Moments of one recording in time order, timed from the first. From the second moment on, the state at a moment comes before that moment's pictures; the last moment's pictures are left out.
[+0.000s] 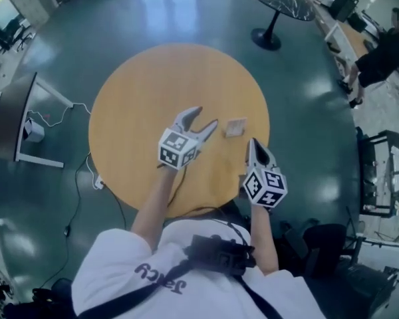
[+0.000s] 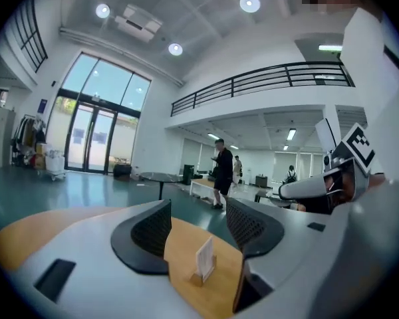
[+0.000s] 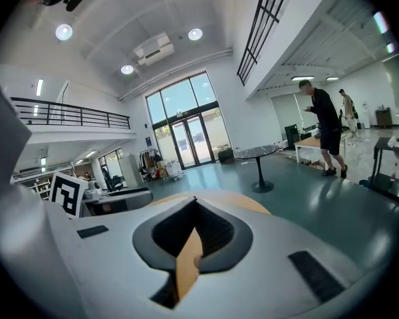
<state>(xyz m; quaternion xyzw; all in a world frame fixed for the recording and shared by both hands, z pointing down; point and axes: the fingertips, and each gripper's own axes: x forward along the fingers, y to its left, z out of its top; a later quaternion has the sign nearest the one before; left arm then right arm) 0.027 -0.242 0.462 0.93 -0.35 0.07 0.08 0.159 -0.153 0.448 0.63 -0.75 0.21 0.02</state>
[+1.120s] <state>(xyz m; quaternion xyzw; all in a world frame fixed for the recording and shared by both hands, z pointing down) 0.026 -0.151 0.373 0.91 -0.42 -0.05 0.03 0.098 -0.126 0.394 0.64 -0.77 0.09 0.03</state>
